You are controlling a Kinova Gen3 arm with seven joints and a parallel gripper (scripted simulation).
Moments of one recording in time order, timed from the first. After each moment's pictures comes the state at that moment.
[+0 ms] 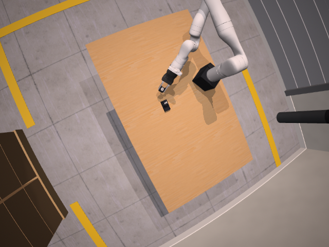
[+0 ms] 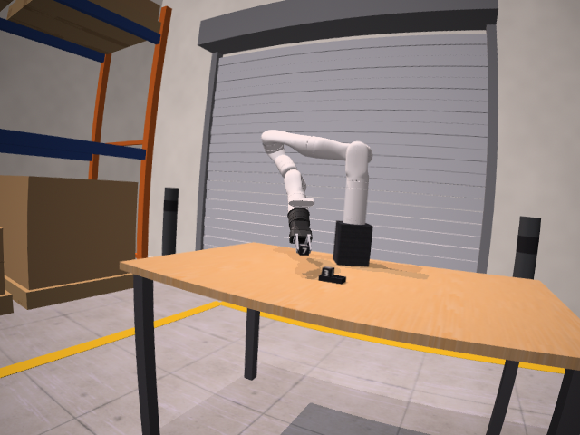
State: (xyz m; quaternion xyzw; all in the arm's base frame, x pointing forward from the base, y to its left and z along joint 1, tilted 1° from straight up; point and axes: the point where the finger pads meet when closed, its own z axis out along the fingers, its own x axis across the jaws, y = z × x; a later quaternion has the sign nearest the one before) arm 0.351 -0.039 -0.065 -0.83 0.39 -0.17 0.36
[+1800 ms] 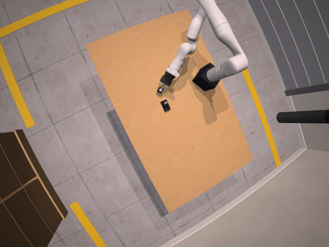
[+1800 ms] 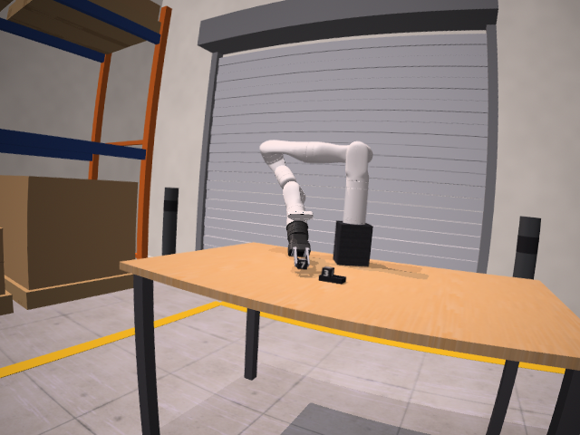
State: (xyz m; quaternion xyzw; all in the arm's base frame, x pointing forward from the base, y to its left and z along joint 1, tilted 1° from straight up) arm 0.351 -0.041 -0.112 -0.83 0.39 -0.17 0.35
